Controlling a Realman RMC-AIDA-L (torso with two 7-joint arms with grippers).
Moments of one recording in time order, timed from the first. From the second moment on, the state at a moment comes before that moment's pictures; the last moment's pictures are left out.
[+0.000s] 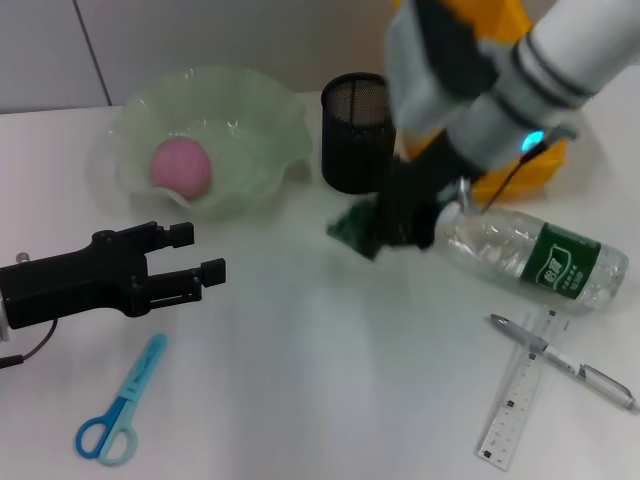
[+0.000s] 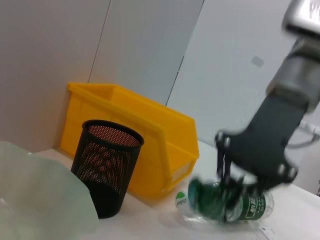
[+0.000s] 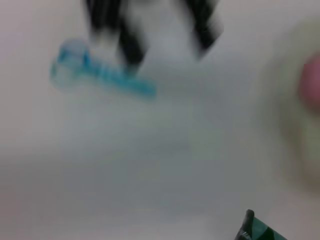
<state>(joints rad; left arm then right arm) -0.47 -1.98 1.00 0.53 1.65 1.48 -1.40 0.98 2.06 -1.06 -0.85 -2.52 -1.52 1.72</state>
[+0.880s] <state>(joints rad) -0.47 -1.98 1.00 0.53 1.65 1.48 -1.39 0.90 2.00 -0.75 -0.72 -2.40 -0.87 2.03</state>
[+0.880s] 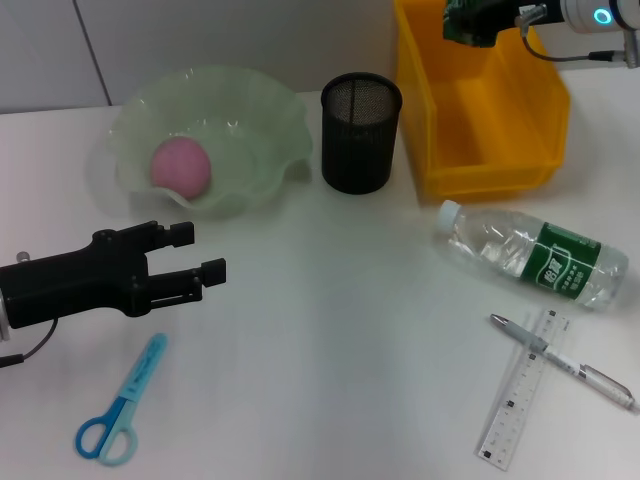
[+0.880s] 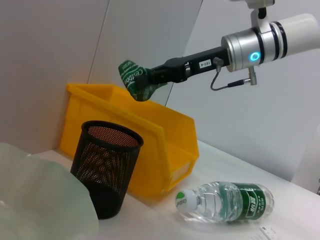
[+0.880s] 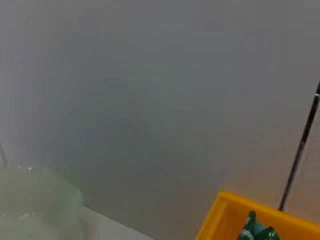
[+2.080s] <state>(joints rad) -0.48 -1.98 1.00 0.53 1.65 1.48 -1.39 0.85 2.01 -0.75 -0.81 -2.38 -0.92 2.12</state>
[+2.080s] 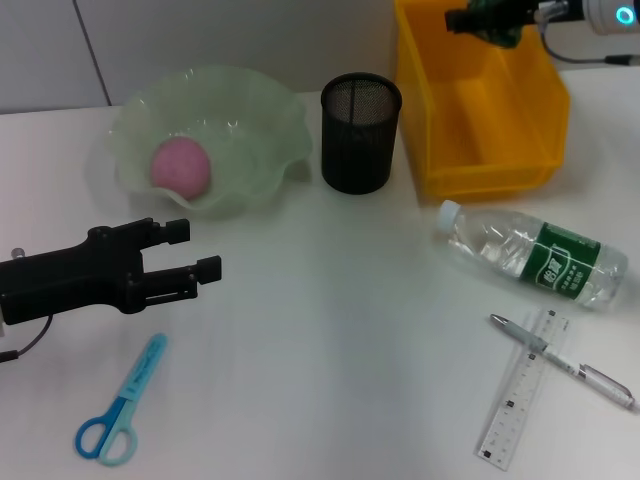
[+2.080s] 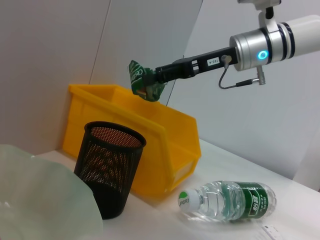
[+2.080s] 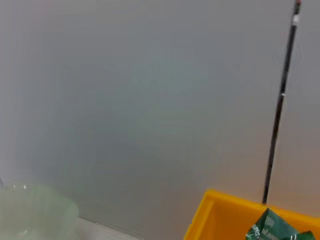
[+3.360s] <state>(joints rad) -0.47 -1.97 1.00 0.53 1.65 1.49 -1.39 0.74 1.96 -0.78 -0.87 -2.19 -1.06 2.14</state>
